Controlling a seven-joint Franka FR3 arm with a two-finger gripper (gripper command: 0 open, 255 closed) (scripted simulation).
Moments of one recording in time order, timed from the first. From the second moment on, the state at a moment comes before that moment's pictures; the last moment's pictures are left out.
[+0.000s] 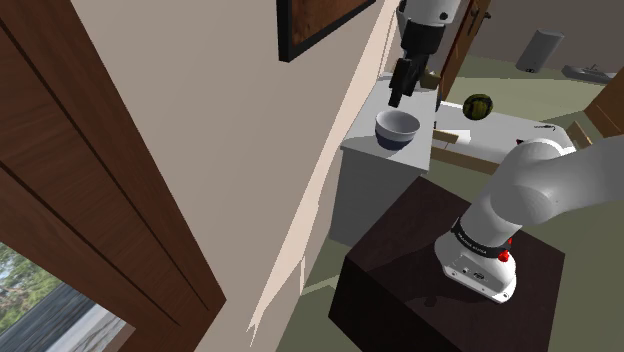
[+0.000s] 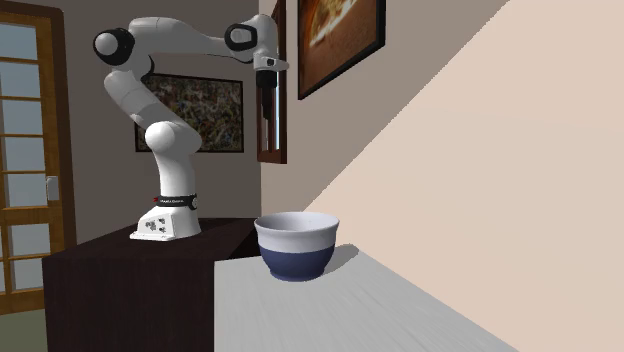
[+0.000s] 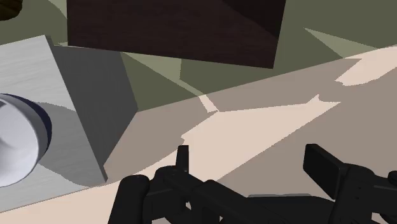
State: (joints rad) arm 0.02 -0.78 0.05 -2.41 0.12 1.62 -0.06
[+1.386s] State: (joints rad) arm -0.15 -0.40 -0.10 -2.56 -0.16 2.14 -0.26
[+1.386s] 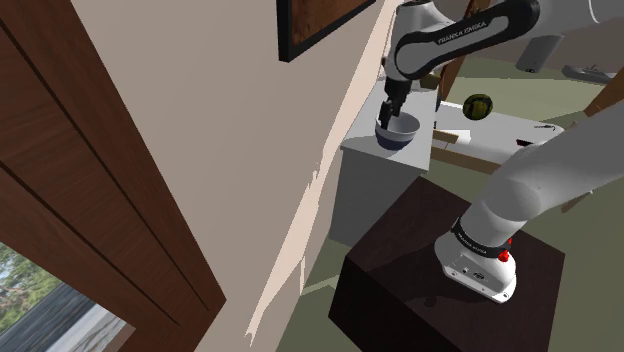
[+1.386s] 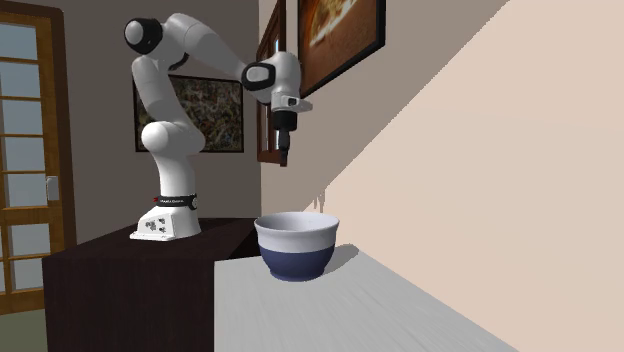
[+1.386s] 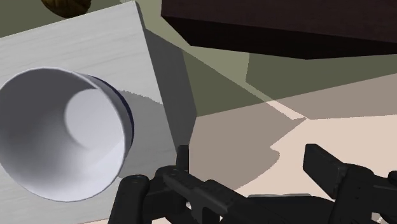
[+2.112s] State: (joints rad) arm -0.24 -0.04 -0.19 -2.45 -0.31 2.42 -0.31
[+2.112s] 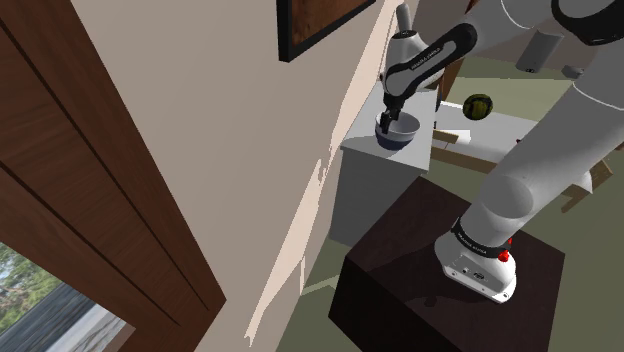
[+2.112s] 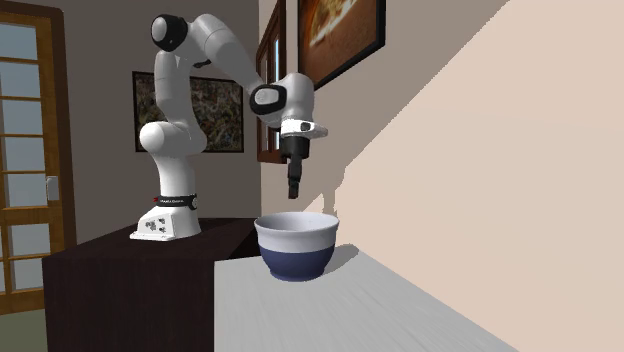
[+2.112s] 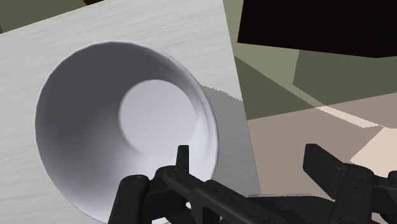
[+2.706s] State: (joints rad) arm -0.26 0.13 -0.21 -2.40 -0.35 2.55 -0.30
